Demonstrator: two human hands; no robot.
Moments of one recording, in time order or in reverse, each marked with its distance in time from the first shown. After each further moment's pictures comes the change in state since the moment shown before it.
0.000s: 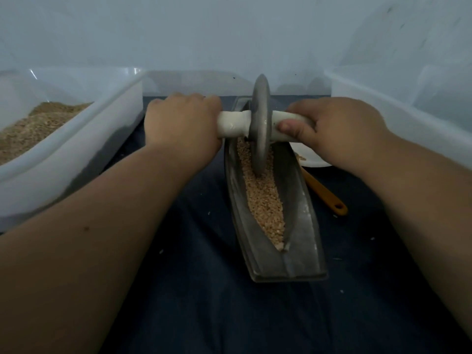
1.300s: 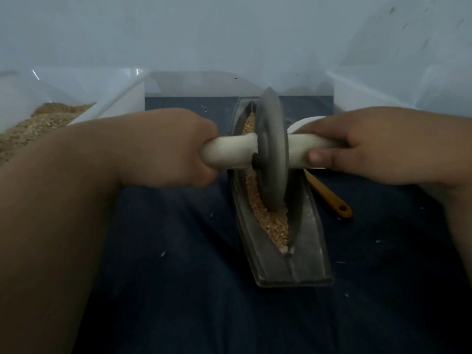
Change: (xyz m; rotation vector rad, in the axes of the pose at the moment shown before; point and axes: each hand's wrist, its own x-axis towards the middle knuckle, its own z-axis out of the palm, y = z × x) left_hand -0.023 -0.031 -0.058 -0.357 -0.496 0.281; right_hand -0.024 -0.002 -0.047 0.101 -0.426 -0.118
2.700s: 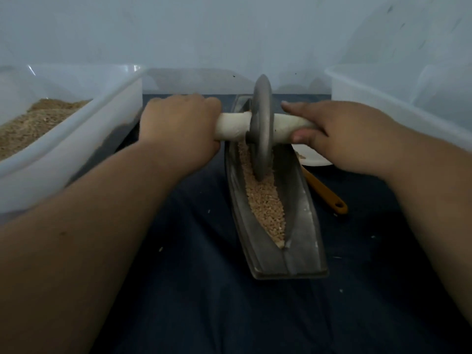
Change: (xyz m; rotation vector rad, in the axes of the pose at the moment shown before) left_hand 0.042 0.000 0.040 0.293 0.446 -0.180; right_hand 0.029 0.019 0.029 -0.055 0.284 0.061
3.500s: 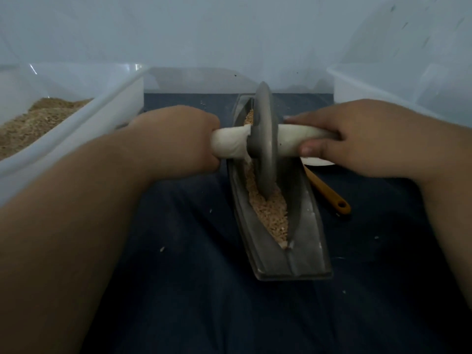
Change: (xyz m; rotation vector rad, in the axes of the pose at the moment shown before) left_hand -0.009 -0.012 -0.019 -0.180 -0.334 0.058; right_hand -0.013 -0.011 -0.022 0.062 -0.139 -0.043
